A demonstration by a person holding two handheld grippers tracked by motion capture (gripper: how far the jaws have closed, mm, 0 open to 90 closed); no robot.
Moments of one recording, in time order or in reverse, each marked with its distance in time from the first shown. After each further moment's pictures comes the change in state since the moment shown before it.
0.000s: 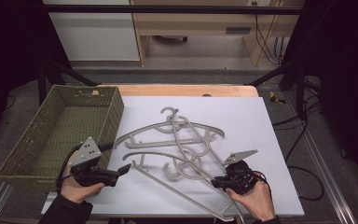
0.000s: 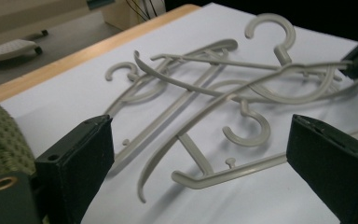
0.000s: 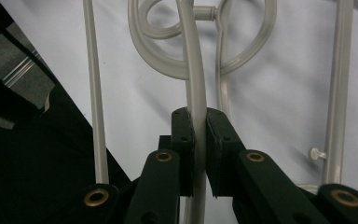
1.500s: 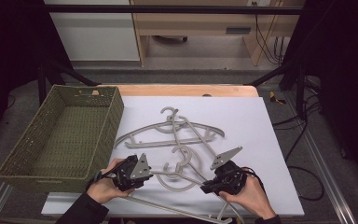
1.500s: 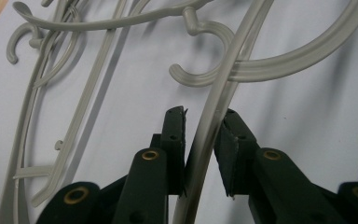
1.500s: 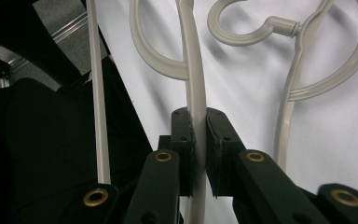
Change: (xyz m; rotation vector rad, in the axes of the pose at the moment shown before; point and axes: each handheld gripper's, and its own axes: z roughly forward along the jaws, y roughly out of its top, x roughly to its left) left arm -0.050 -0.001 0.079 0.391 -0.118 0.416; right arm 0.013 0.019 0.009 0.071 0.185 -0.212
